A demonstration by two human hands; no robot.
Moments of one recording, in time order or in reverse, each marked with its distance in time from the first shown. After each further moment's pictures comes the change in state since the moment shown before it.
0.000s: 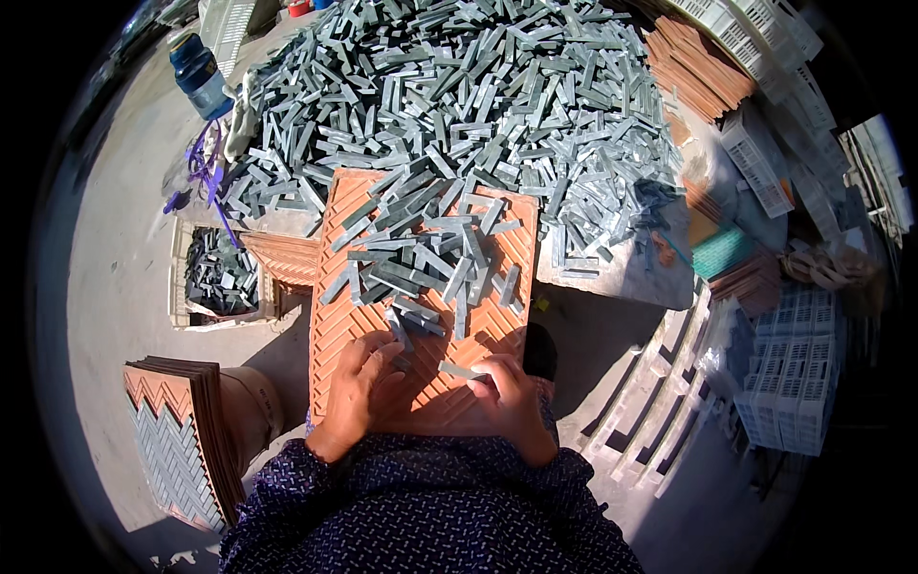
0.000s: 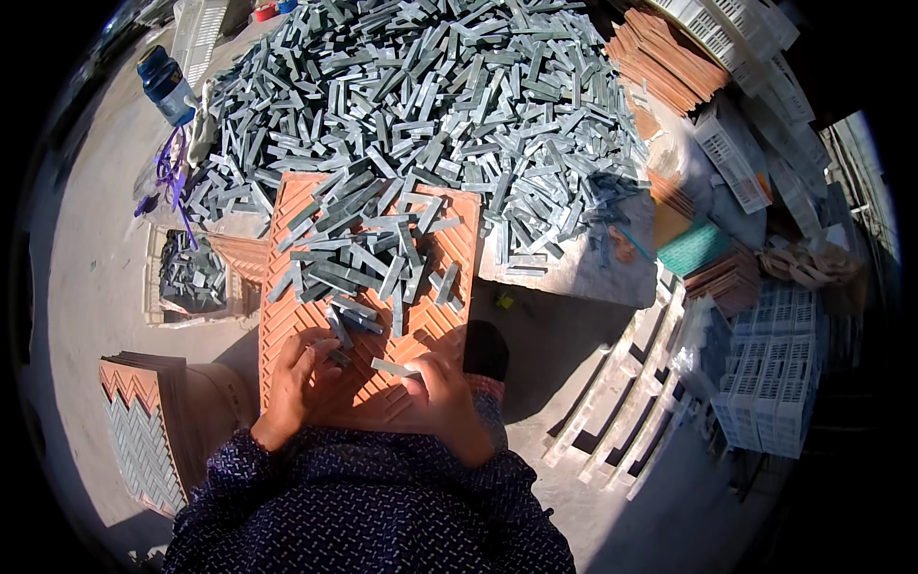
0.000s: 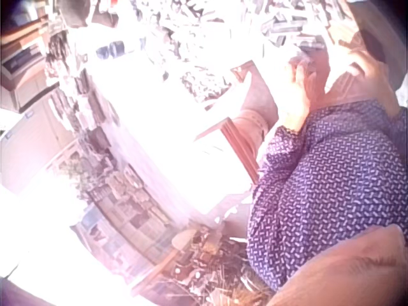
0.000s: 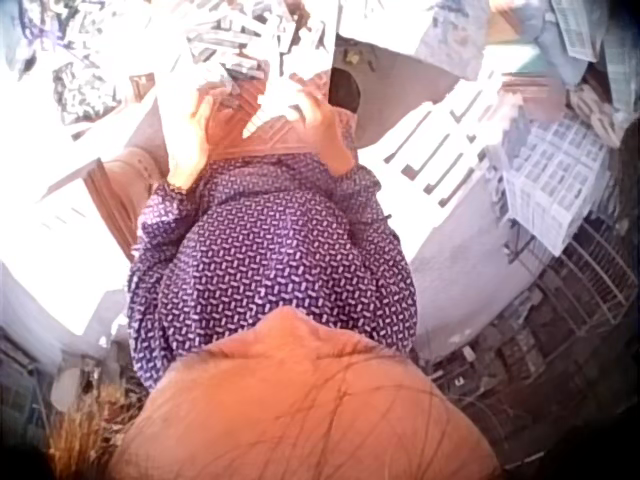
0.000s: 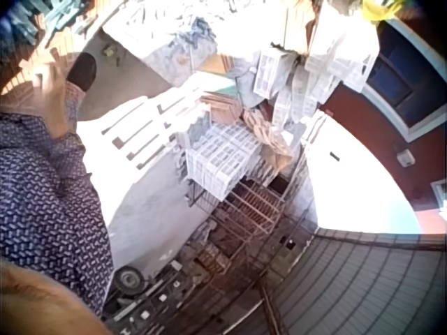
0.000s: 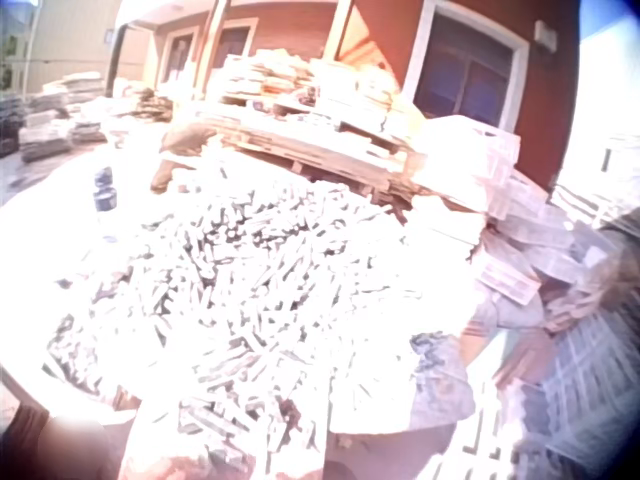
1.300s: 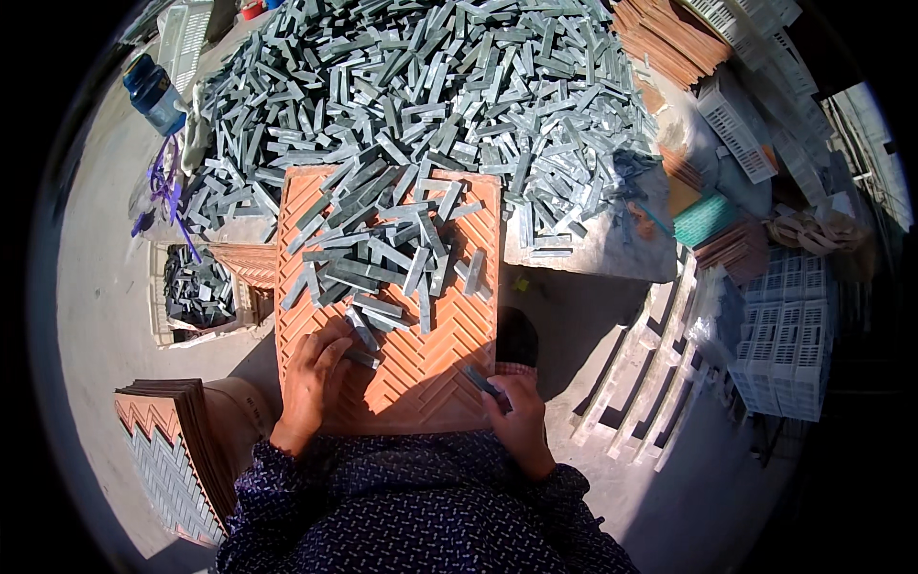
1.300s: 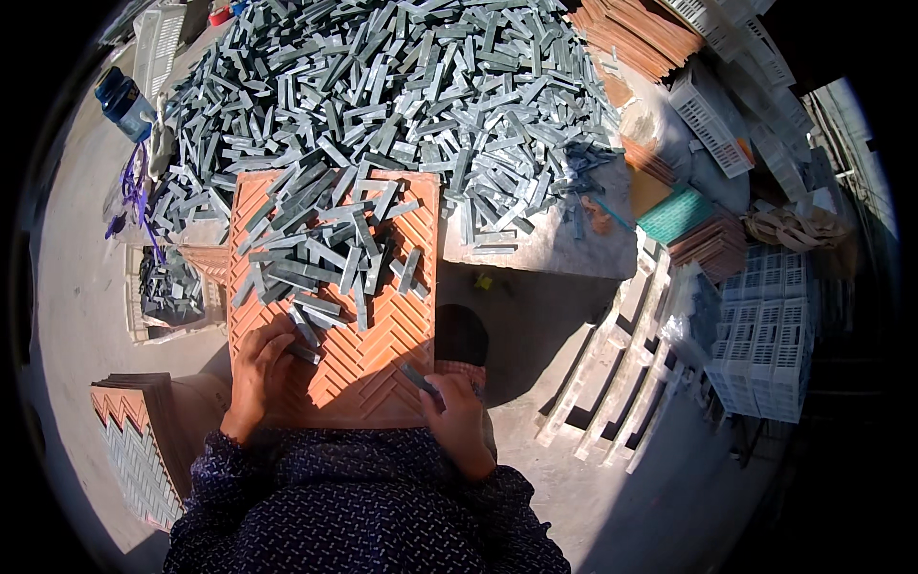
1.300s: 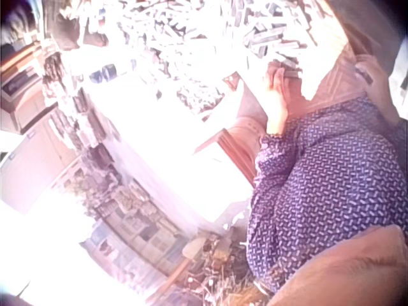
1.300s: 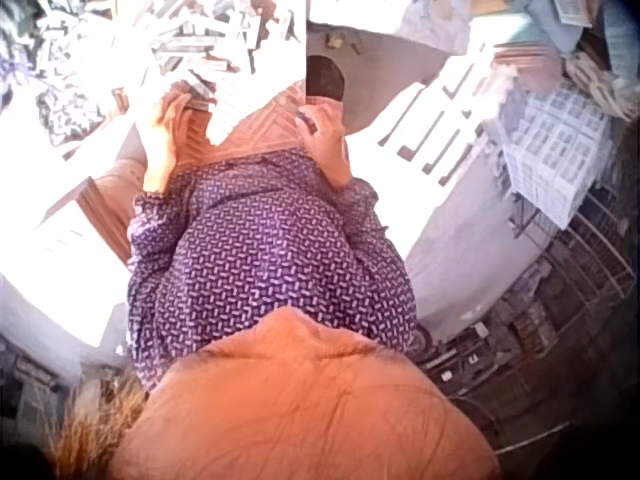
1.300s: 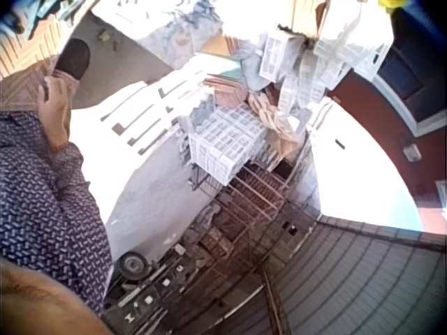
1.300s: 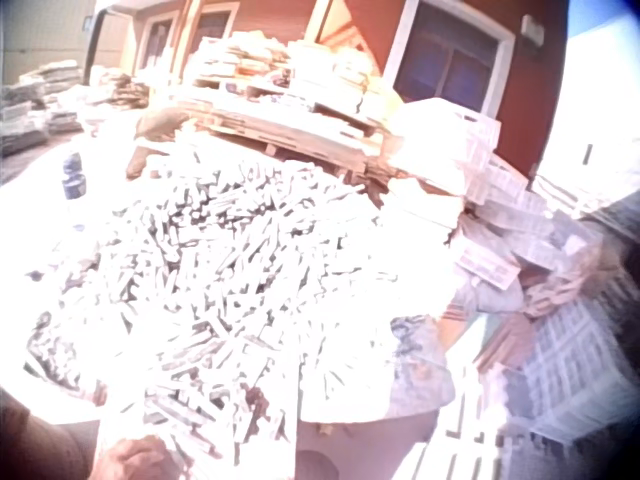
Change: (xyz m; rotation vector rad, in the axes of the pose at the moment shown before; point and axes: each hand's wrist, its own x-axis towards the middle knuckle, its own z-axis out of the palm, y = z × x) left_hand 0.005 -0.029 -0.006 0.279 0.023 0.107; right_hand -0.058 0.012 -0.017 -0.126 0.137 0.305
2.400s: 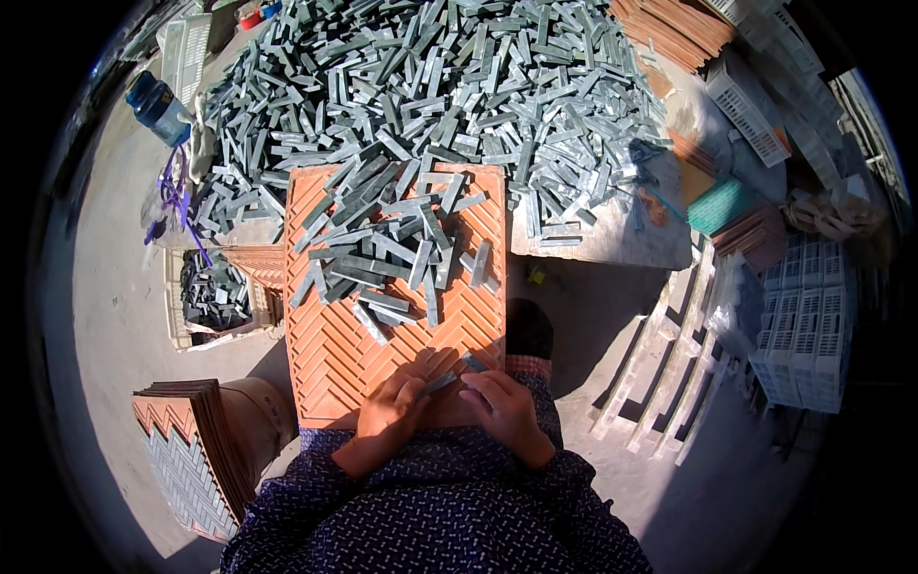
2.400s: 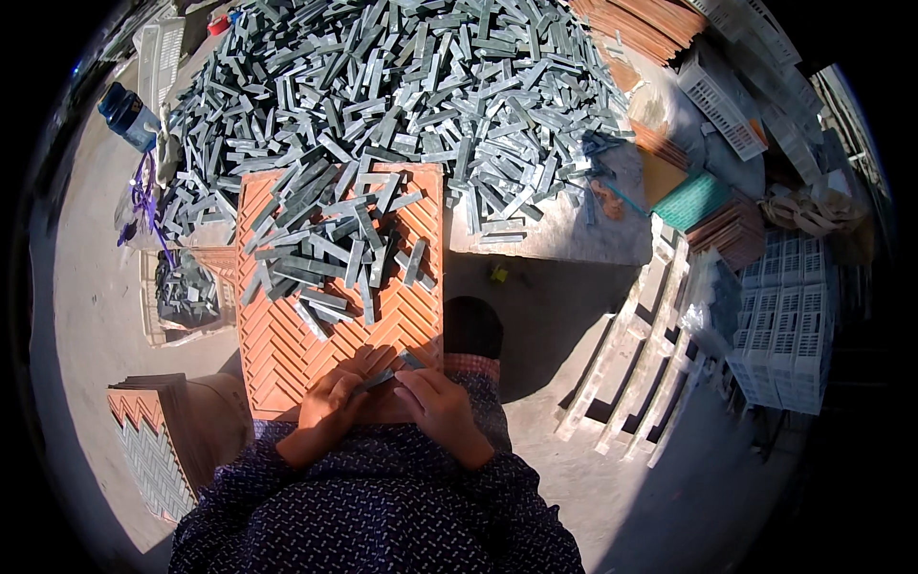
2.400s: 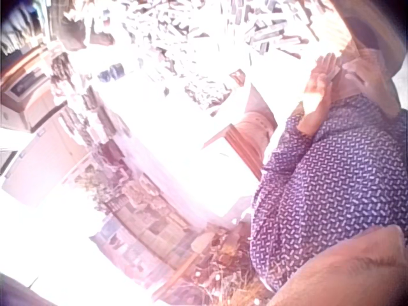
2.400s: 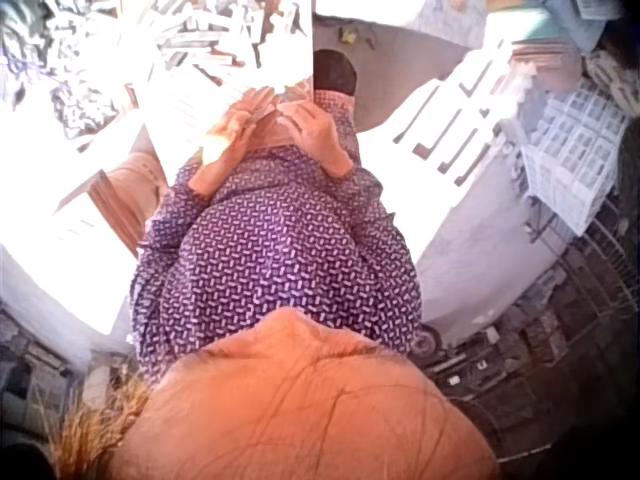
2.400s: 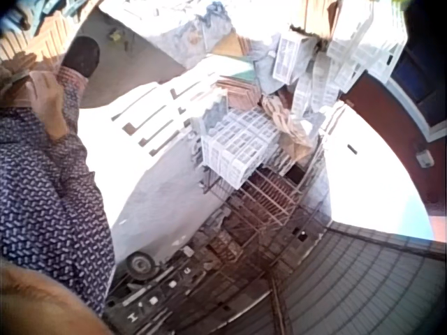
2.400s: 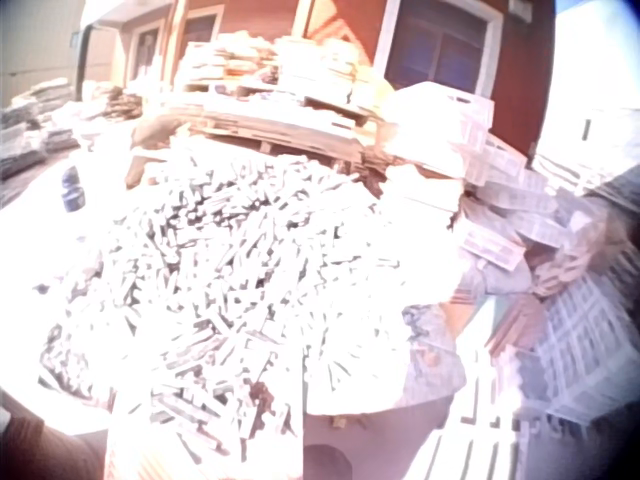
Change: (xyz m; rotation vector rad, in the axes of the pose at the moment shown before) left_hand -0.031 0.063 0.050 -0.211 -0.184 -0.101; right_hand 0.011 -0.012 0.015 0.168 -0.095 -0.242
